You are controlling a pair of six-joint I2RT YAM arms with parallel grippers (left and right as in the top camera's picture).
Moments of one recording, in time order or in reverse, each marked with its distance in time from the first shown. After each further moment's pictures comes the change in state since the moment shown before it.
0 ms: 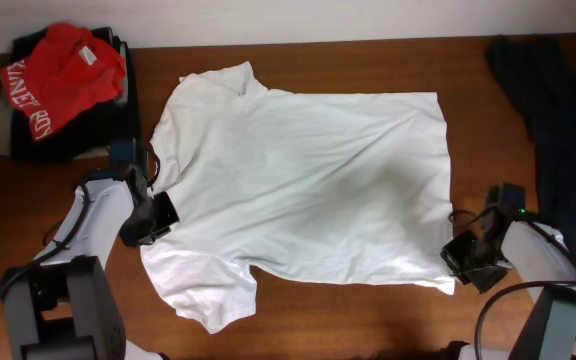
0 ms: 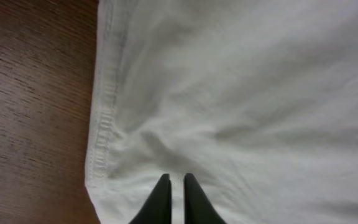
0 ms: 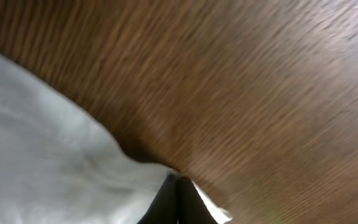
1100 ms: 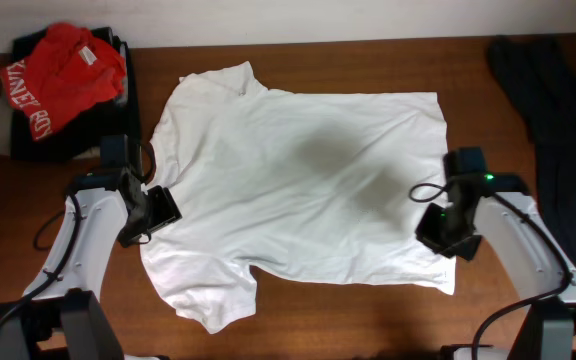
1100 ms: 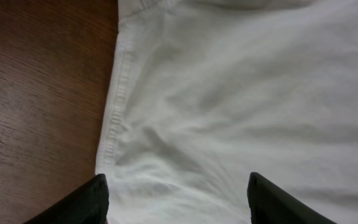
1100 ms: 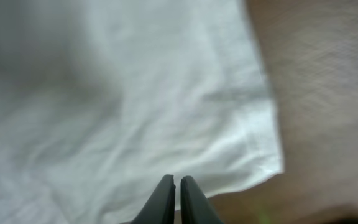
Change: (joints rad) left arm 0.000 -0.115 0.000 -0.003 -0.006 -0.013; right arm 0.306 0.002 0.244 -0.208 0.026 -0.116
